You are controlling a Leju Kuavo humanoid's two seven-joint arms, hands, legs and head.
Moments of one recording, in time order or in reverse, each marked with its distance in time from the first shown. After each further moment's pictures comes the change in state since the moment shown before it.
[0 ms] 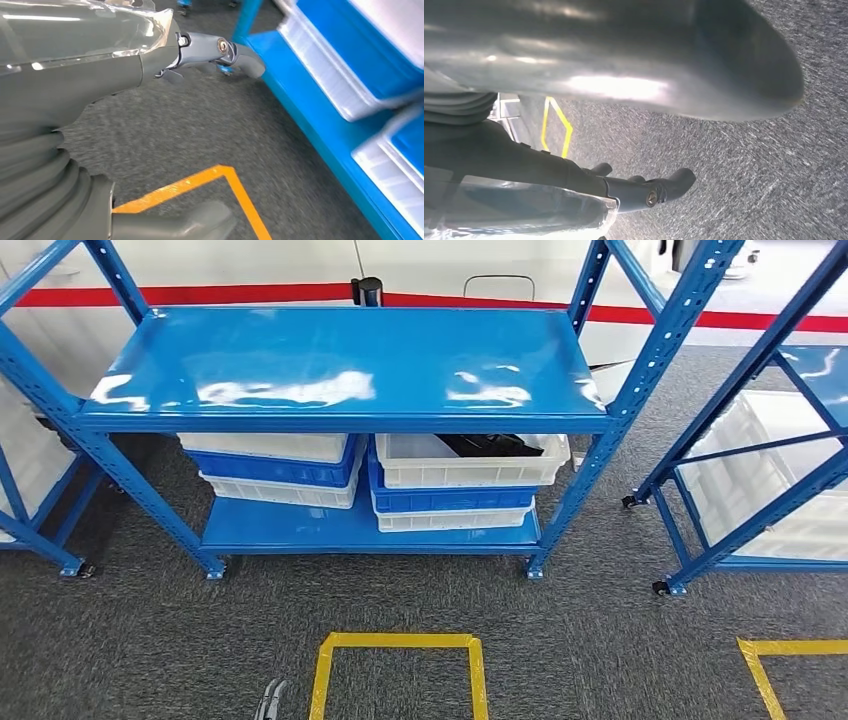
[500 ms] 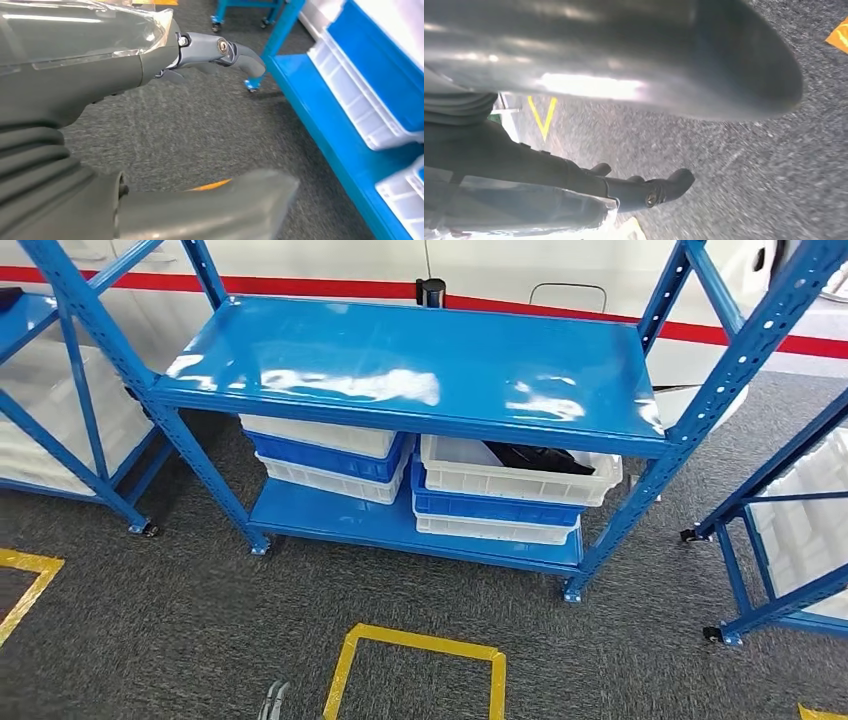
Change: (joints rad) left arm 0.006 0.002 -0.017 -0.007 0.002 0.000 -0.006; right arm -0.001 0.004 -0.002 0.000 -0.006 -0.012 -0.004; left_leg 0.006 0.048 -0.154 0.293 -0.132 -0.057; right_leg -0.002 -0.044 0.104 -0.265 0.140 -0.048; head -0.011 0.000
